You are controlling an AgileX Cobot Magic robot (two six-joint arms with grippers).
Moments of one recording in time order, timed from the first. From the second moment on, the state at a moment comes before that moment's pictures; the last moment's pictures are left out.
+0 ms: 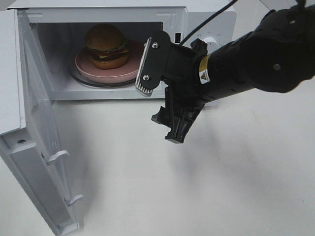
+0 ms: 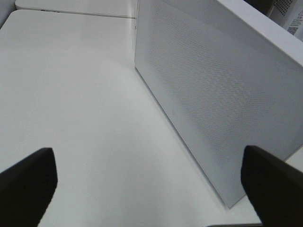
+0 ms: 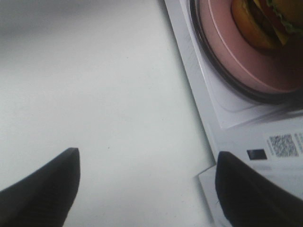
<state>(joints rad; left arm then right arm) 0.00 -0.01 -0.51 -0.14 1.09 0.03 0.71 1.62 -0.91 -0.29 0.12 -0.42</state>
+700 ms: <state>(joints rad) 0.00 -0.01 -0.51 -0.14 1.09 0.03 0.71 1.28 -0.78 -0.27 0.69 0.07</state>
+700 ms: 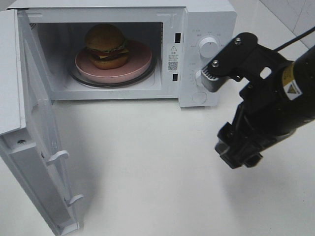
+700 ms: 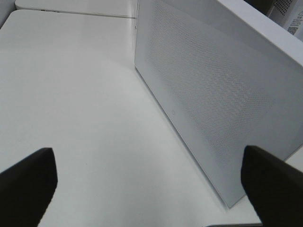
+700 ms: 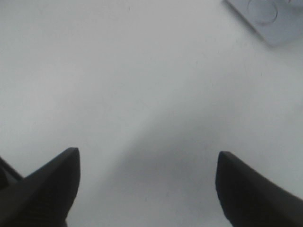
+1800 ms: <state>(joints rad) 0.00 -0.01 -0.51 -0.14 1.09 0.03 0.54 0.63 -0.60 -0.21 1.05 0.08</state>
